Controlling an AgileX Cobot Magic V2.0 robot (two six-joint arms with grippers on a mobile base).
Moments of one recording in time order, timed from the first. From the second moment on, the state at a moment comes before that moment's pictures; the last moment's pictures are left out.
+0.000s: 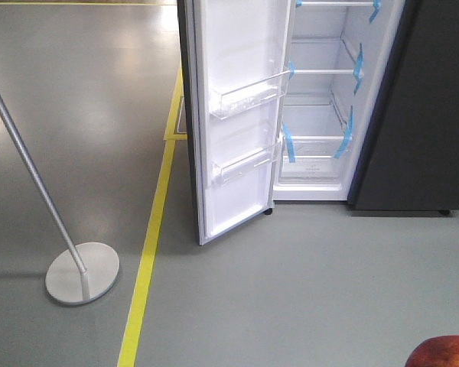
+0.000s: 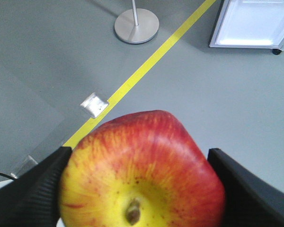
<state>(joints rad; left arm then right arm) -0.02 -0.01 0.02 0.01 0.00 -0.09 0.47 0.48 -0.67 0.22 1.07 -0.19</state>
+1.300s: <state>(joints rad) -0.02 -0.01 0.02 0.01 0.00 -0.09 0.47 0.48 -0.67 0.22 1.07 -0.19</state>
